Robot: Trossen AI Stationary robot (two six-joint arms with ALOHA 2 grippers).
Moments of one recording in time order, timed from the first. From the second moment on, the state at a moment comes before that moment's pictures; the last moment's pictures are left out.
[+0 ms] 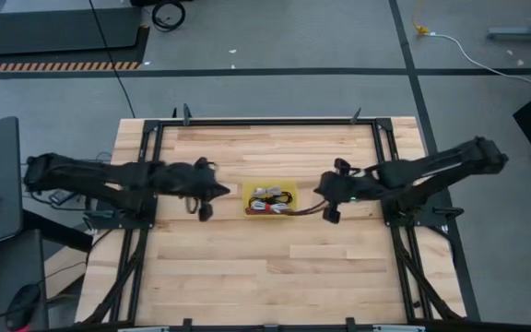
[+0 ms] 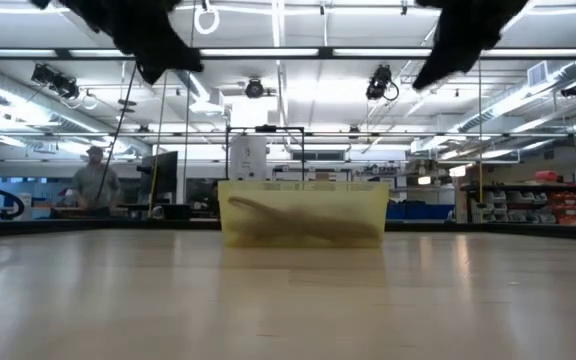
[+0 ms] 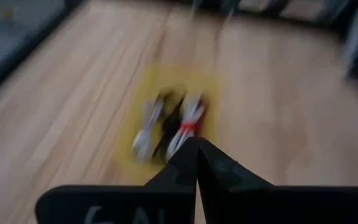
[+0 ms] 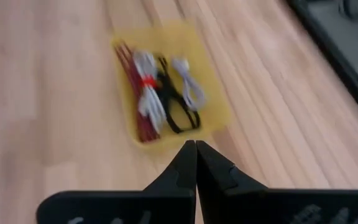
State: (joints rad) left arm -0.05 1.01 0.74 -0.28 -0.16 -0.20; right arm 0.21 1.15 0.93 -0.66 0.40 0.35
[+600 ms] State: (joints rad) left arm -0.19 0.53 0.30 0.18 -0.21 -0.20; right arm 0.40 0.80 0.54 -0.15 0.43 0.37
